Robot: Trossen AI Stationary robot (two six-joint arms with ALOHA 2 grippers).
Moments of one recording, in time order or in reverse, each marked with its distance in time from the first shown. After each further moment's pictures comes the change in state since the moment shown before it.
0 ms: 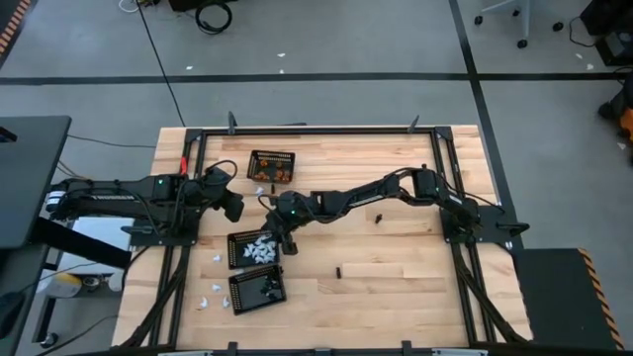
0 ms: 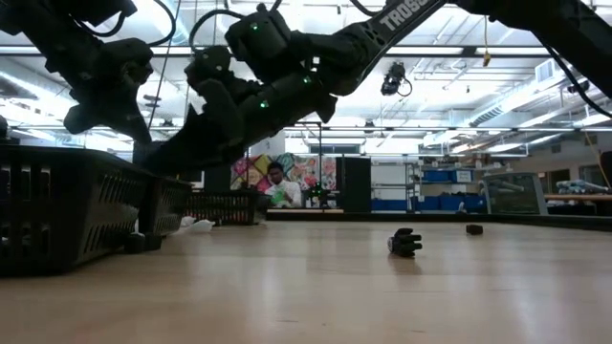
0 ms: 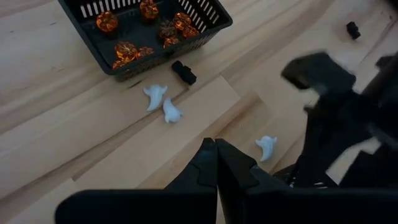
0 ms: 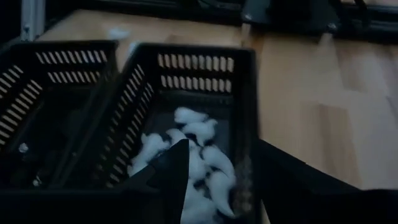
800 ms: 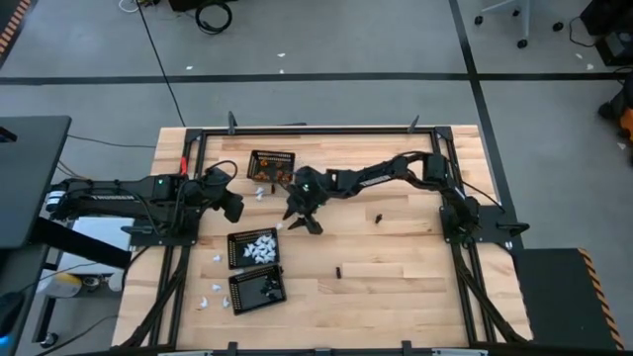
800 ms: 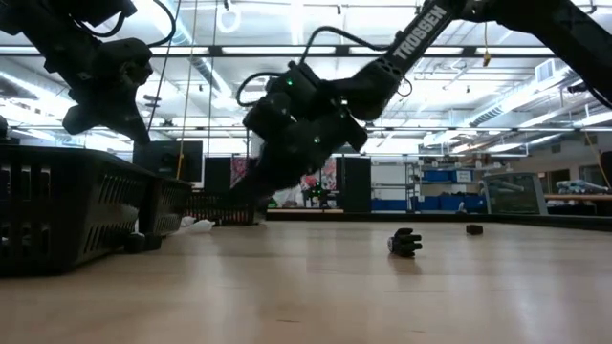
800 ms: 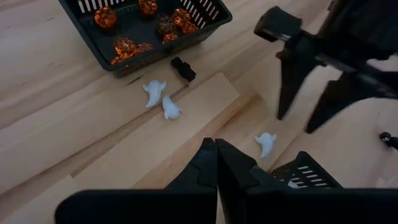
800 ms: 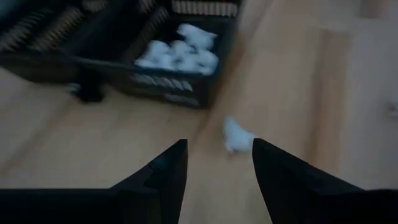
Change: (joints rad) left arm -0.002 0.000 0.000 -0.007 0.011 -0.004; right arm -0.166 -0.092 -0.231 -0.013 -0.308 -0.176
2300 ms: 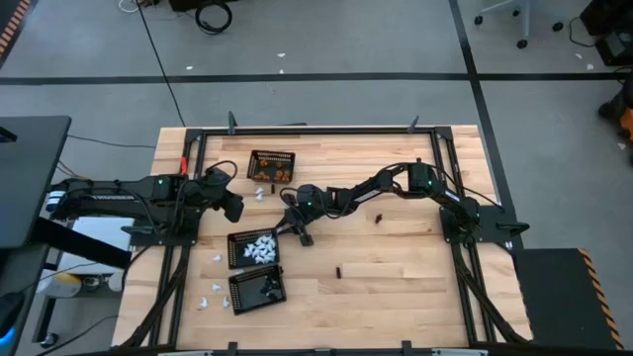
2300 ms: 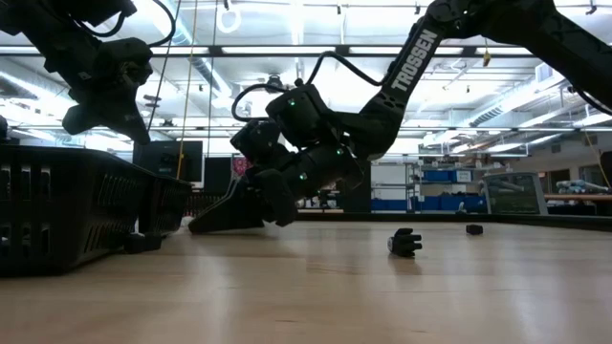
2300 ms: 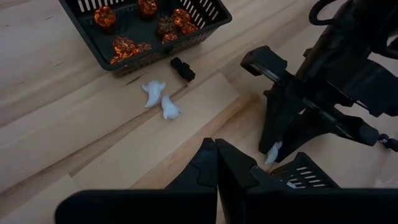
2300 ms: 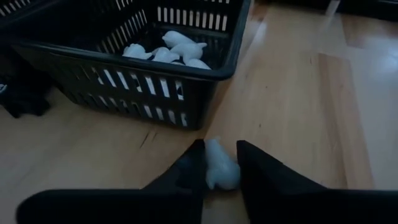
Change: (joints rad) left arm 0.000 0.000 0.000 0.002 0.001 -0.008; right arm 0.064 0.159 -0.053 0.391 0.165 0.008
